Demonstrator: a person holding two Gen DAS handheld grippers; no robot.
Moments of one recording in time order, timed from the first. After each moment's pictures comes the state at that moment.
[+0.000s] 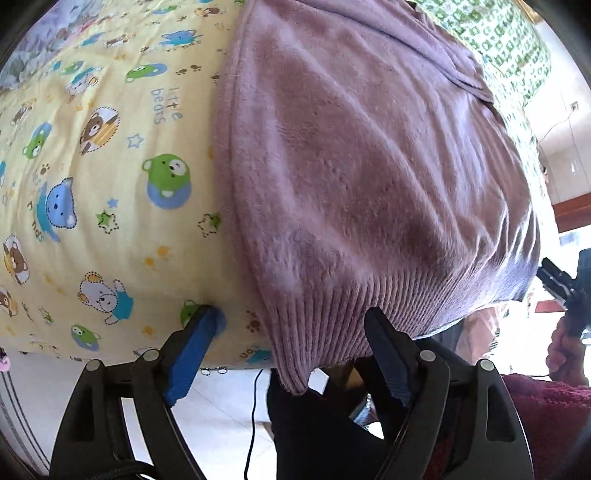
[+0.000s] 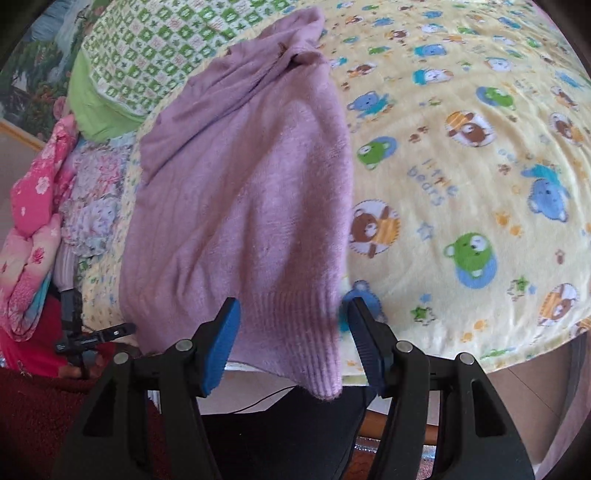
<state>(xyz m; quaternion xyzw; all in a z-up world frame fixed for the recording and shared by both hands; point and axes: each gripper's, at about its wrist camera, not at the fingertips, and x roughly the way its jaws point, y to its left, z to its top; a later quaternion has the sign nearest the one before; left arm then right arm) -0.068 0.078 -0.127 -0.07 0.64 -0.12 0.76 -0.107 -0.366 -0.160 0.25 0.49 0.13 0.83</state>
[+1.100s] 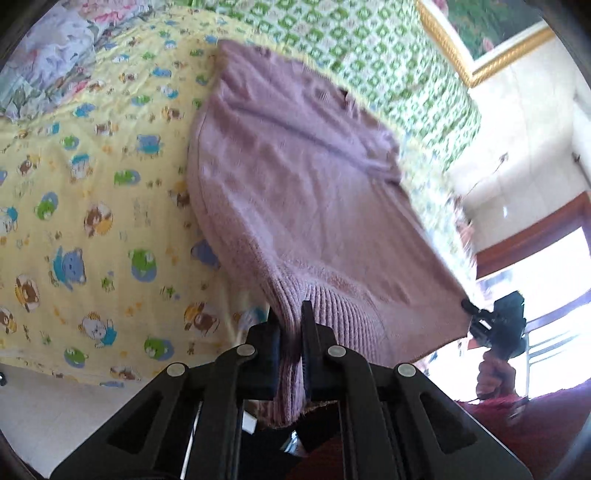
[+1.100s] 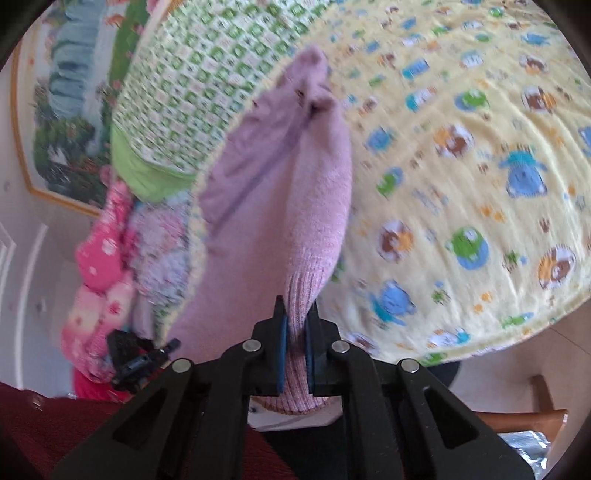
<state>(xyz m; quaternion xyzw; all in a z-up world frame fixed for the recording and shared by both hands) -0.093 0.114 -0.022 -0.21 0.51 -0.22 0.80 -0.139 -0.398 -0.119 0.42 0.38 0.18 0.81</state>
